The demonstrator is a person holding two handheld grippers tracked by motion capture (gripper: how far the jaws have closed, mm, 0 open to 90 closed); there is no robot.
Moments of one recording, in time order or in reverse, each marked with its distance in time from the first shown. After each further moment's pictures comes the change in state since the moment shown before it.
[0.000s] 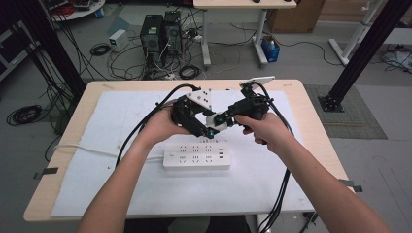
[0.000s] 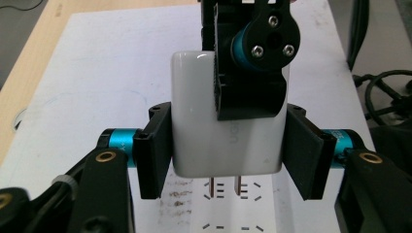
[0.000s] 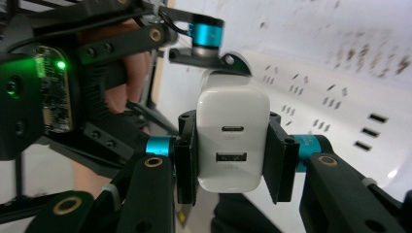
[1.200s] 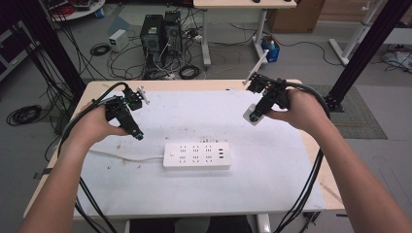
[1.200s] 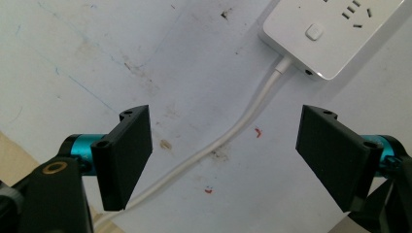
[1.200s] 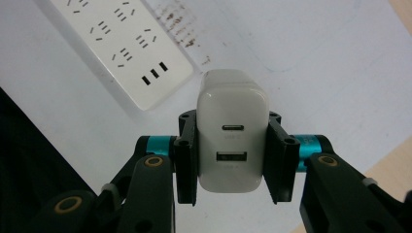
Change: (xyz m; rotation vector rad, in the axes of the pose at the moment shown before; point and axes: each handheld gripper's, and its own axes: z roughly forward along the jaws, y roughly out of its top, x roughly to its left) left arm 0.007 -0.095 -0.107 0.655 0.289 -0.544; right arm 0.040 0.002 -0.049 0.253 -0.764 -0.724
